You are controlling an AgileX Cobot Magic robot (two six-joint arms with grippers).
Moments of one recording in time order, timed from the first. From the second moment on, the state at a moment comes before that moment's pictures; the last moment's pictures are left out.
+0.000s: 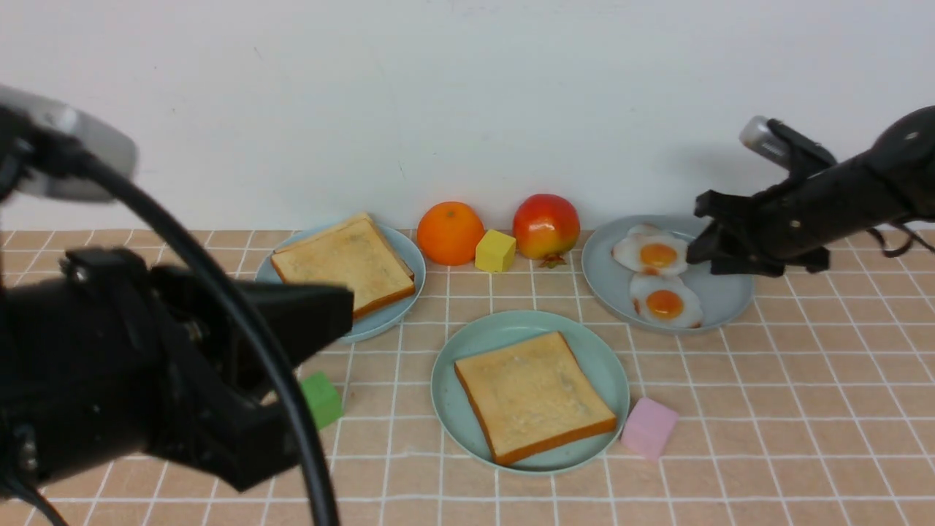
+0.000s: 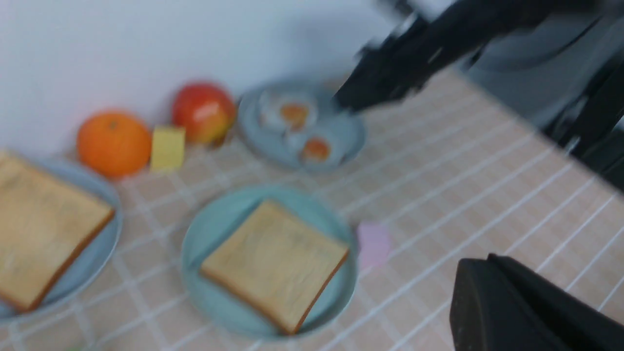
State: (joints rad) right arm -0.04 2.11 -1.59 0.74 0.65 -0.31; left arm -0.82 0.80 -0.77 0.13 0.30 -0.37
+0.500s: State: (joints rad) right arm -0.04 2.32 -1.80 0.78 0.61 -0.26; left arm -0.82 0.80 -0.77 0.07 0.28 -0.37
